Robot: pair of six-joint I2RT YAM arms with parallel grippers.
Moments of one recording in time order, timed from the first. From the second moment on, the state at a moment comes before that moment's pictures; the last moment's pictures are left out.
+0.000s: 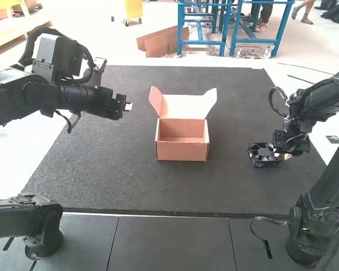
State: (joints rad) left arm -0.43 0.87 0.81 -0.52 -0.03 -0.02; right arm -0.15 1.69 0.86 -0.46 0.03 -0.03
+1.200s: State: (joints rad) left arm -0.43 0.76 0.80 -0.62 -0.03 0.02; right arm -0.15 1.18 0.97 -0.87 -0.17 0.22
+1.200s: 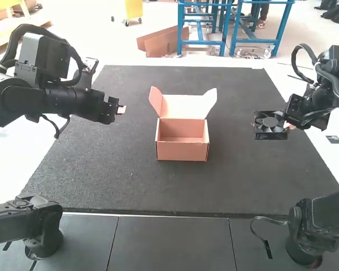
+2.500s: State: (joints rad) left arm -0.43 0.63 0.72 -0.64 -0.03 0.04; right arm 0.37 1.12 1.13 -1.01 -0.32 0.58
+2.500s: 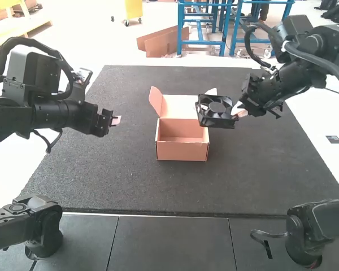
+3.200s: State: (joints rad) left arm -0.43 0.63 0.72 -0.65 -0.03 0.04; right arm 0.54 1.34 1.22 -0.85 -0.27 0.62
